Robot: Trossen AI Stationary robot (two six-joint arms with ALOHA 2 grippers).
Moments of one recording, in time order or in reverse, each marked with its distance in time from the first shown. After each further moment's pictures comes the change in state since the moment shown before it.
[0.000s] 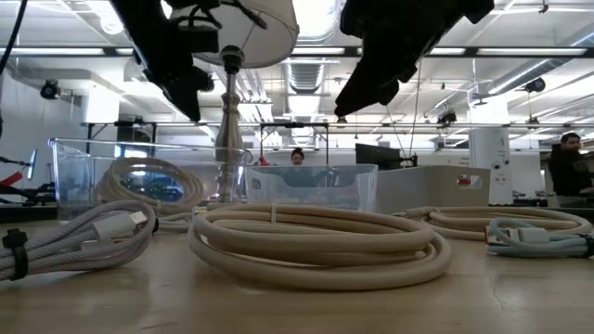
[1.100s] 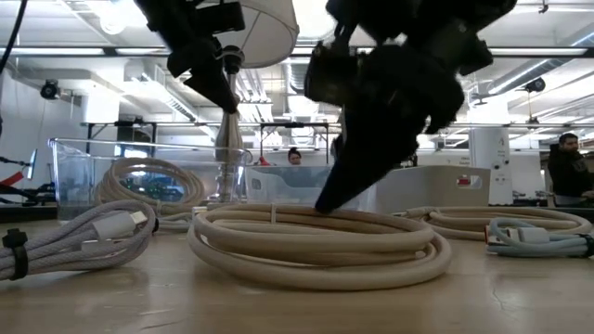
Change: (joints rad) left arm -0.015 0.004 0.003 0.337 0.314 0.497; right arm 0.175 0.410 0.064 0.209 -0.037 0.160
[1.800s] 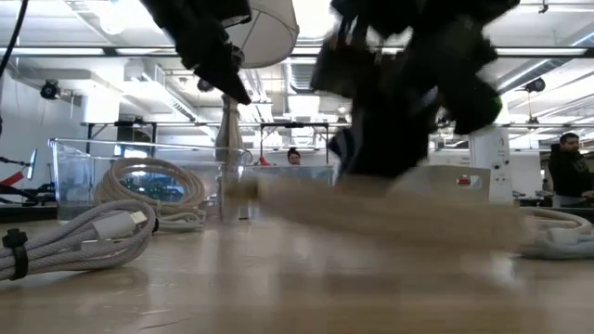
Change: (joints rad) left arm -0.004 0.000 -0.014 0.128 0.130 -0.025; right arm 0.004 -0.040 -0.003 -0.030 -0.042 -0.168
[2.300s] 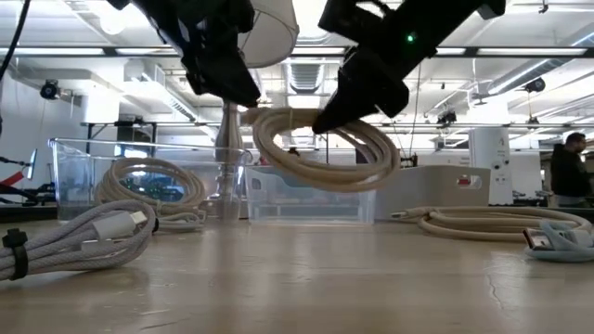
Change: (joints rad) left arm -0.005 0.000 -0.083 0.181 0.234 -0.247; right arm 0.001 -0.165 0.010 -0.081 0.624 -0.173
